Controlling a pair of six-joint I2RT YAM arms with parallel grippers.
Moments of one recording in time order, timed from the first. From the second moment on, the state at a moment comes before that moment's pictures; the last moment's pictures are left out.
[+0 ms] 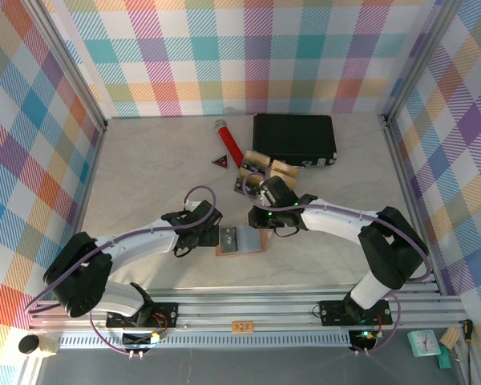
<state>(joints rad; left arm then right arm) -0.74 1.37 0.72 -0.58 -0.36 -0.68 0.73 1.60 0.91 -0.27 -0.23 0.64</state>
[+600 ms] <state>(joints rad) -0.81 1.44 0.79 -0.52 -0.22 -0.75 0.67 1.69 0.90 -0.25 -0.36 0.59</state>
